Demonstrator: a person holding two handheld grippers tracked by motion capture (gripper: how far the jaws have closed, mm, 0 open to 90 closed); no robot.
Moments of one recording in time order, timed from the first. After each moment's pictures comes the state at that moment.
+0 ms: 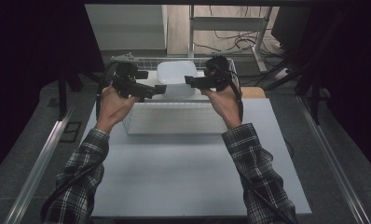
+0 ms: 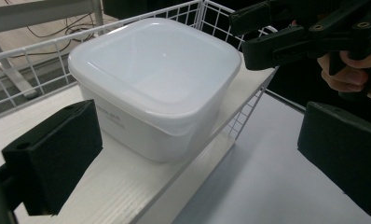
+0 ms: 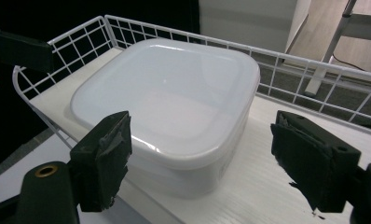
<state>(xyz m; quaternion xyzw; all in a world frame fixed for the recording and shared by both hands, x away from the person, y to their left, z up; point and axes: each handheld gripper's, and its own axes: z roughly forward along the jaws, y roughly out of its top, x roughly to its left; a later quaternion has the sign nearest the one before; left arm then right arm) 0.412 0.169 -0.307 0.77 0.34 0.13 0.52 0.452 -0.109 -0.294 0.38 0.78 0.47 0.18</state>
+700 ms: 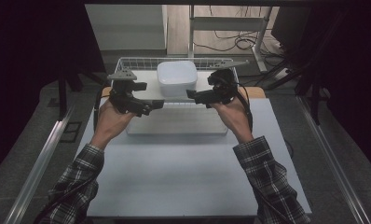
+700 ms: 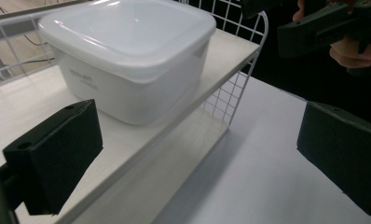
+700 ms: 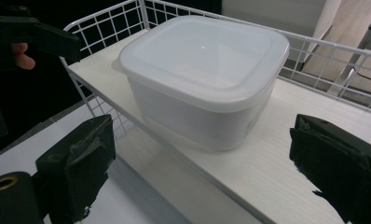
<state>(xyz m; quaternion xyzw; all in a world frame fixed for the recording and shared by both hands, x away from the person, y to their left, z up) 0.379 0.169 -0.331 0.78 0.32 0.14 0.52 0.418 -0.124 -0.302 0.33 0.79 0.48 0.17</state>
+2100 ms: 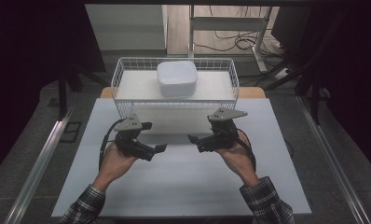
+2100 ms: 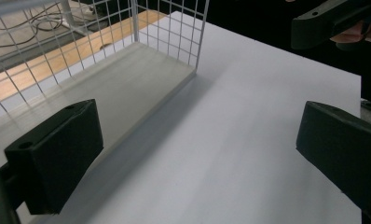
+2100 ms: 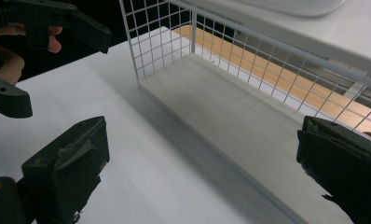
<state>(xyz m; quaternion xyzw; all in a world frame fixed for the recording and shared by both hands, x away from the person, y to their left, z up) 0.313 0.154 -0.424 0.80 0.29 0.12 0.52 0.344 -0.142 -0.387 0.27 0.82 0.46 0.17</state>
